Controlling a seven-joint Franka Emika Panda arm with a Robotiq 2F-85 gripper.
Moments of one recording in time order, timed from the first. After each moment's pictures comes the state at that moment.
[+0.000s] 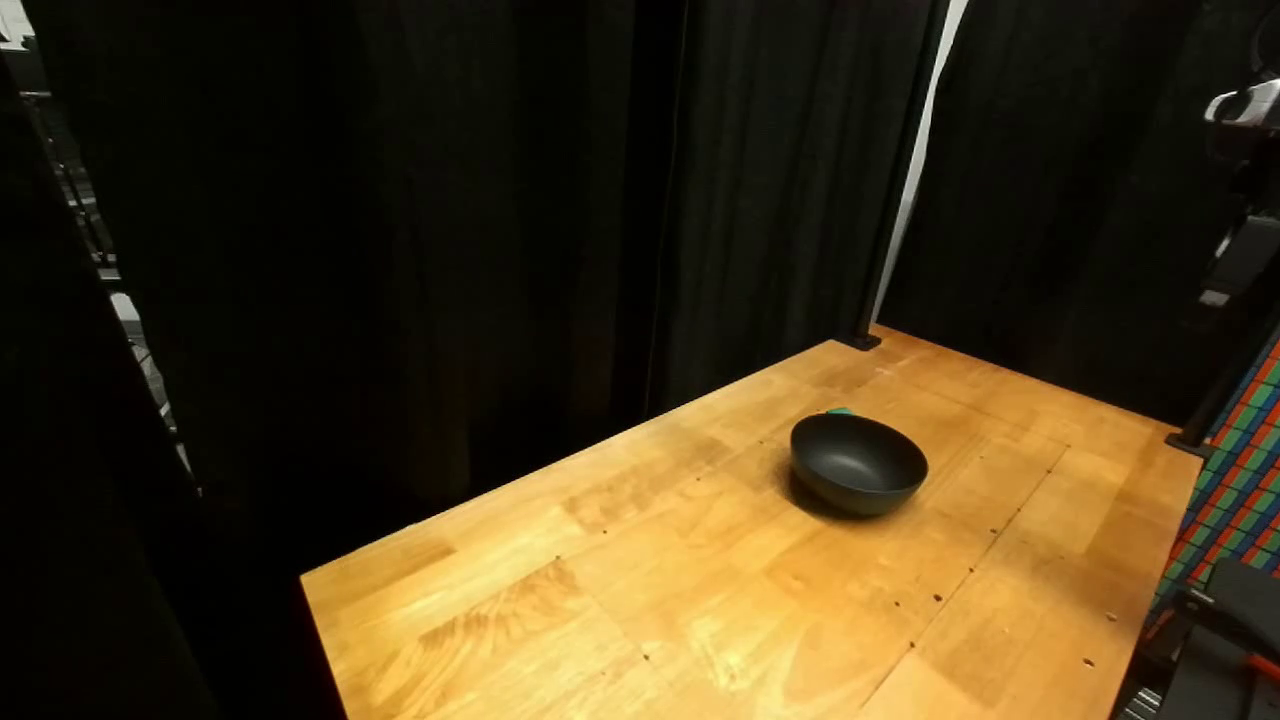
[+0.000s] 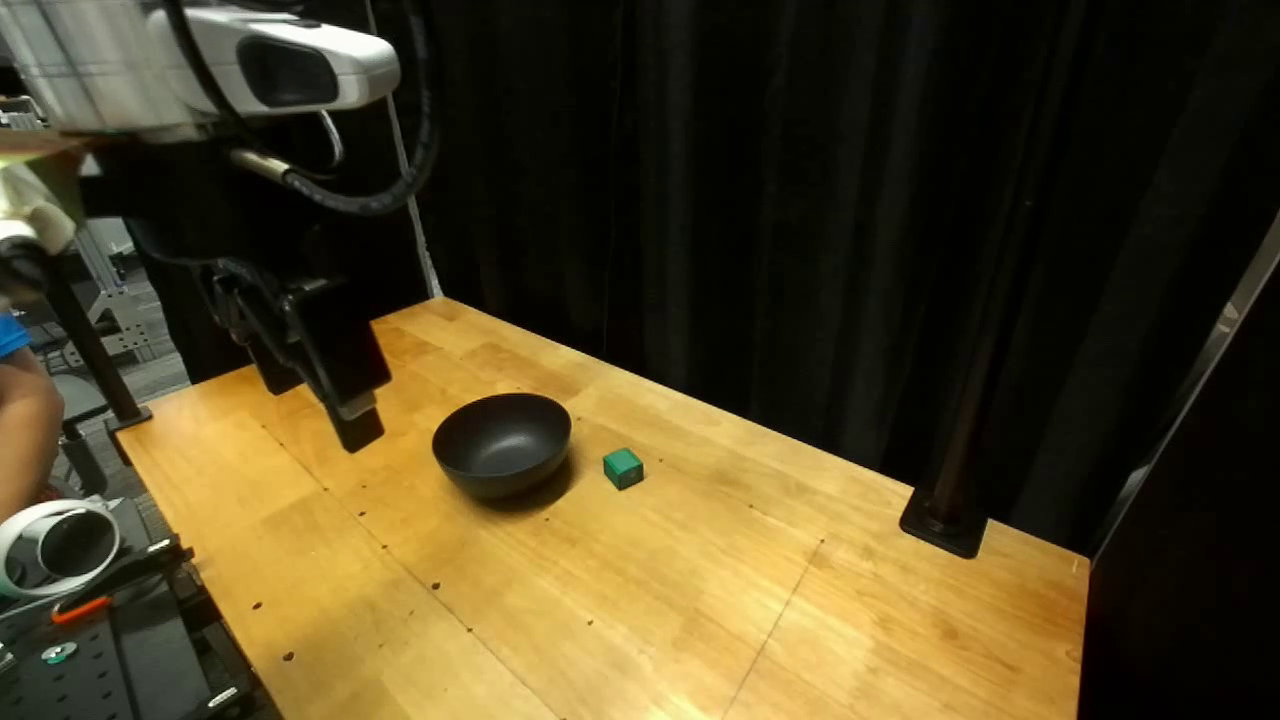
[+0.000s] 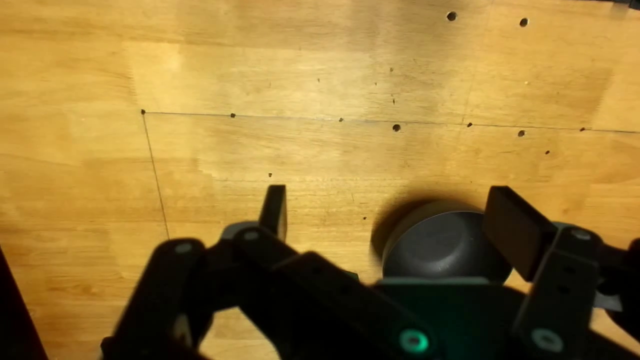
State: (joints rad) arm -0.13 -0.58 -0.36 -2.67 -0.18 2.17 -0.48
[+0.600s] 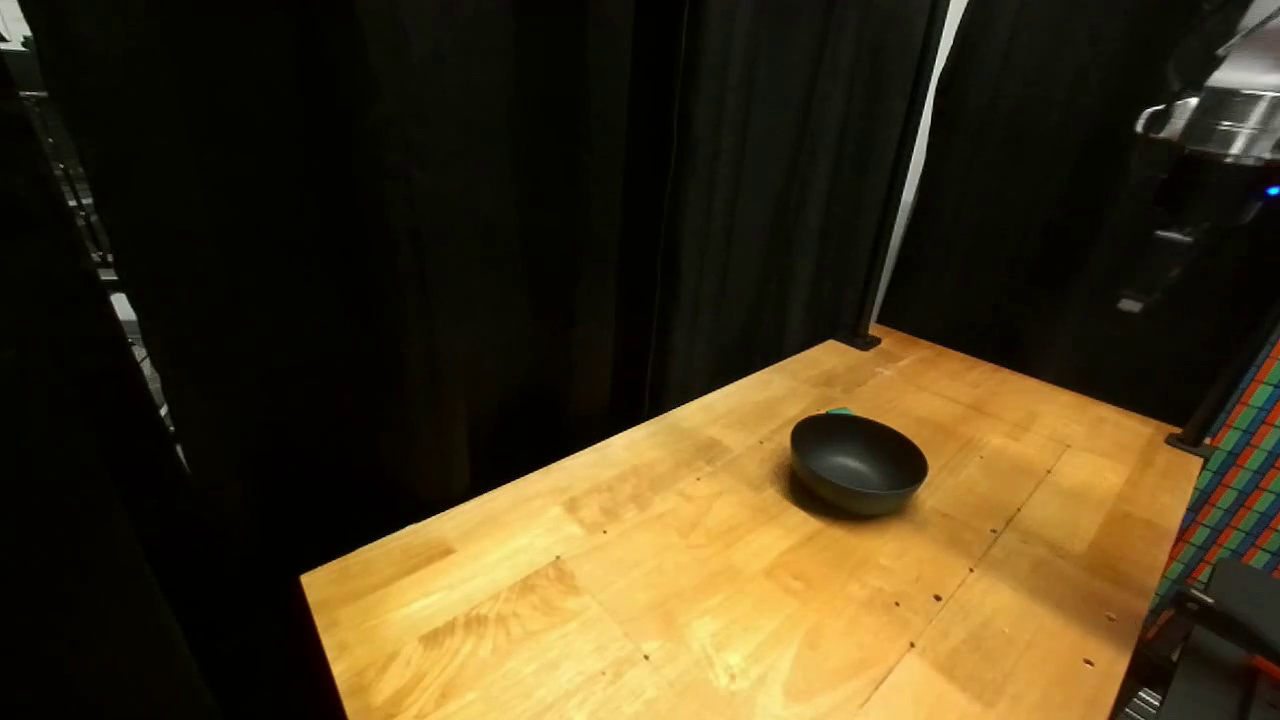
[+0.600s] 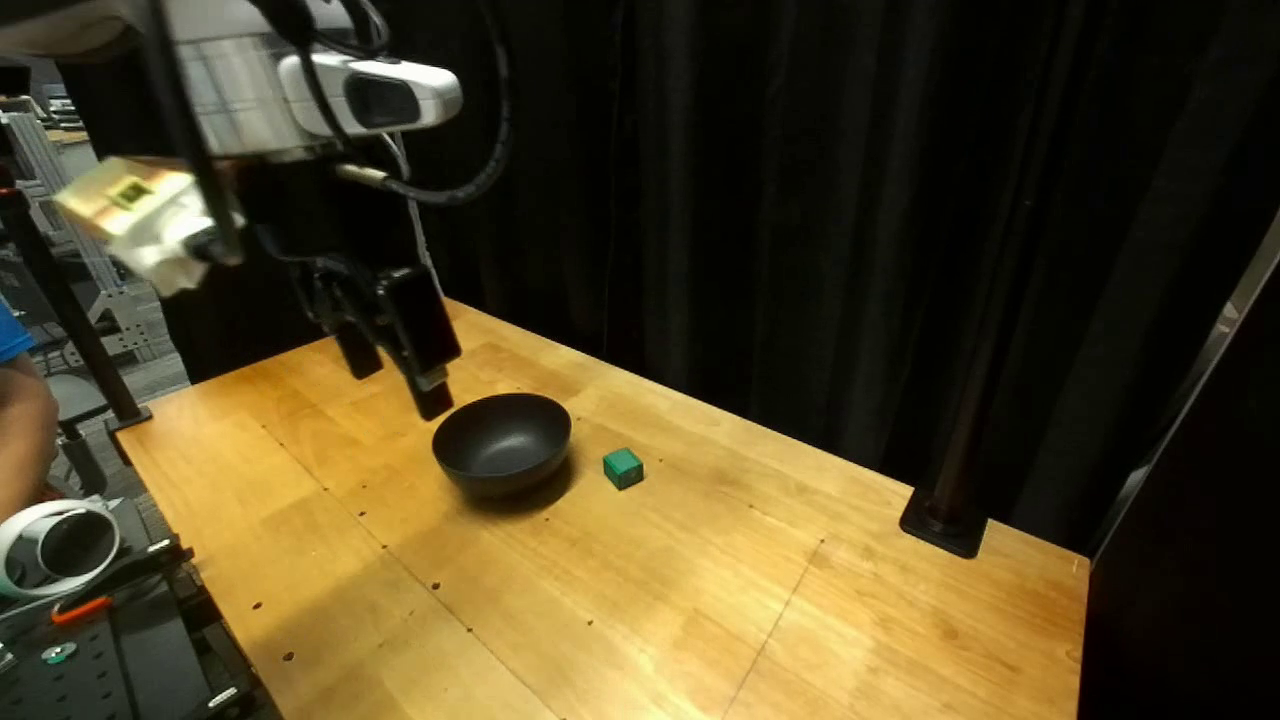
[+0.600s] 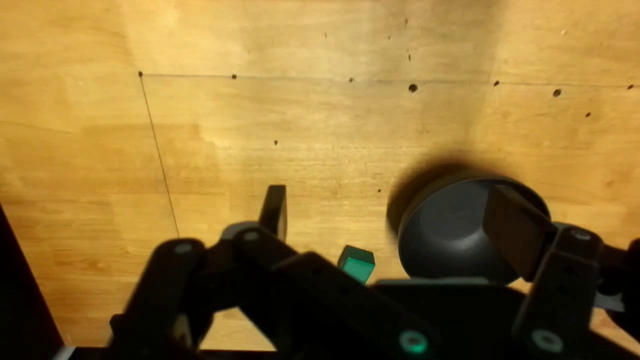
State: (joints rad) arm -0.10 -0.43 -0.28 -2.63 -0.16 2.30 -0.36
